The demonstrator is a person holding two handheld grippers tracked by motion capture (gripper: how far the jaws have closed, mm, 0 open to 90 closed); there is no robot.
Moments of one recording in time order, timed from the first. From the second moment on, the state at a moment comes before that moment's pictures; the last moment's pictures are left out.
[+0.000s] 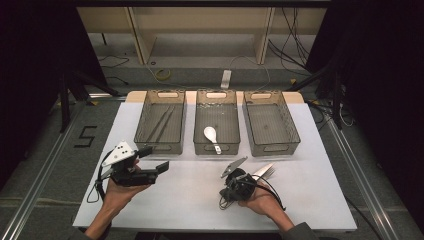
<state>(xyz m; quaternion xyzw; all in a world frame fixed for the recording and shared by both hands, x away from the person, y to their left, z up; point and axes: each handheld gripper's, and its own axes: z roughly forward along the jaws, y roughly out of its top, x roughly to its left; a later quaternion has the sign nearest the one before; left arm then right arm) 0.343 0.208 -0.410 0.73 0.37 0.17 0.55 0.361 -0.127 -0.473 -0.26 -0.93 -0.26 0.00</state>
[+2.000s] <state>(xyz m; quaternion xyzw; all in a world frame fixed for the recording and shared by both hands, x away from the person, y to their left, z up) 0.342 0.208 -0.409 0.73 0.37 0.17 0.55 0.332 -0.255 -0.459 -0.35 -0.92 -0.17 -0.03</state>
